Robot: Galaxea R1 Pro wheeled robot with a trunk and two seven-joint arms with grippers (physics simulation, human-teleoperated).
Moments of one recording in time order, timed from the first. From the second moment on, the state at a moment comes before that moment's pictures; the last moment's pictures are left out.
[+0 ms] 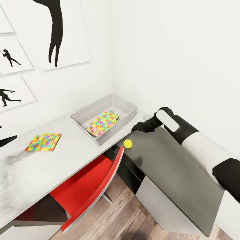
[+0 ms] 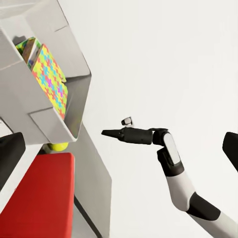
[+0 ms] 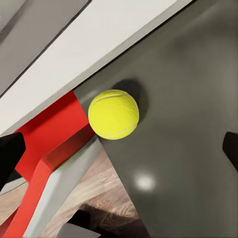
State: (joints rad) left arm -0.82 0.93 0.00 -0.68 0.83 1.04 -1.57; right arm -1.36 -0.15 0.73 -0.76 -1.23 1.05 -0.27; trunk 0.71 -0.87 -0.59
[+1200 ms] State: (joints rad) left arm -0.82 0.93 0.00 -0.68 0.83 1.04 -1.57; right arm -1.36 -0.11 0.79 -0.75 -1.20 1.05 -0.15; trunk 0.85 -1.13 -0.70
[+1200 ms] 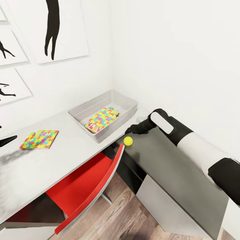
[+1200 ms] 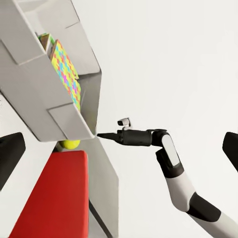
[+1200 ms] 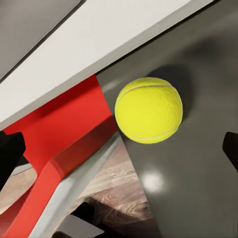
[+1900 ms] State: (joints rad) left arm -0.82 0.93 0.00 -0.68 0.83 1.04 -1.57; right arm -1.36 -0.11 0.79 -0.75 -1.19 1.05 -0.14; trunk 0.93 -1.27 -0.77
